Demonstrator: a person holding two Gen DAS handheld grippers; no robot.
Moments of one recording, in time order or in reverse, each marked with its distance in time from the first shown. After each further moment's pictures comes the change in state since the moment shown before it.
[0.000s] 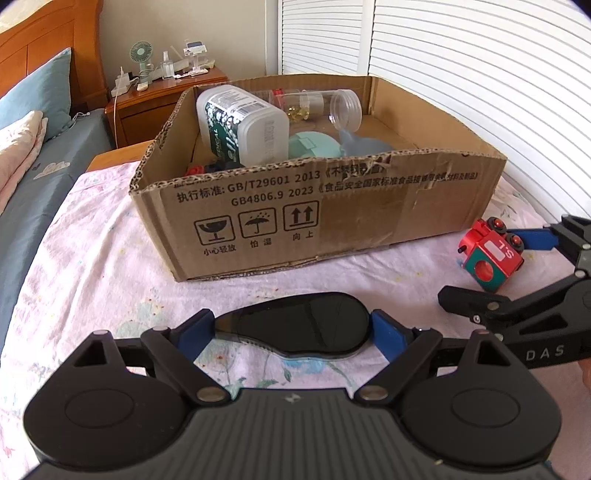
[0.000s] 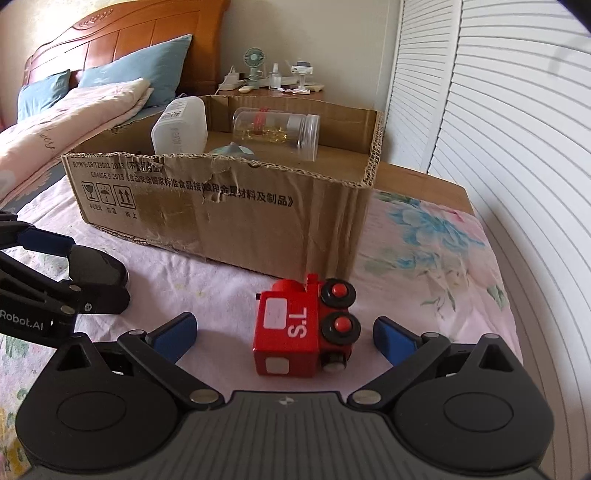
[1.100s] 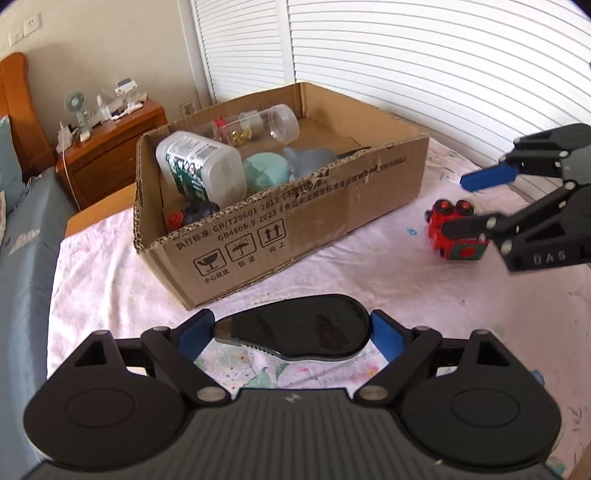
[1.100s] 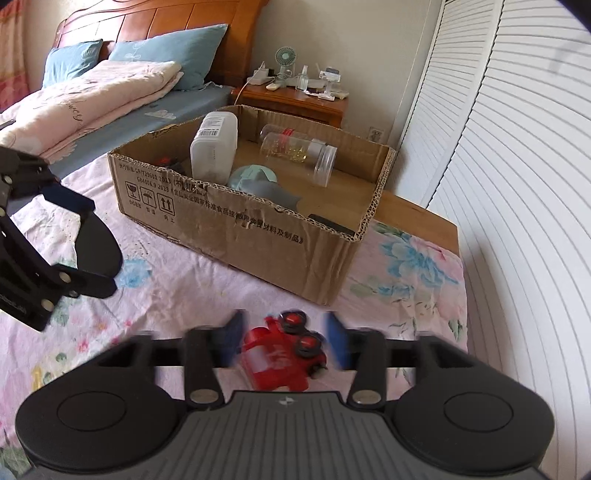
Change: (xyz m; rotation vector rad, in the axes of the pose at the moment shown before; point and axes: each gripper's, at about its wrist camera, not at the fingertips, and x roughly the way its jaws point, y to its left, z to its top) left arm -0.042 0.004 0.009 0.280 0.005 -0.106; right arm -0.051 0.006 0.017 -0.145 0.035 -0.011
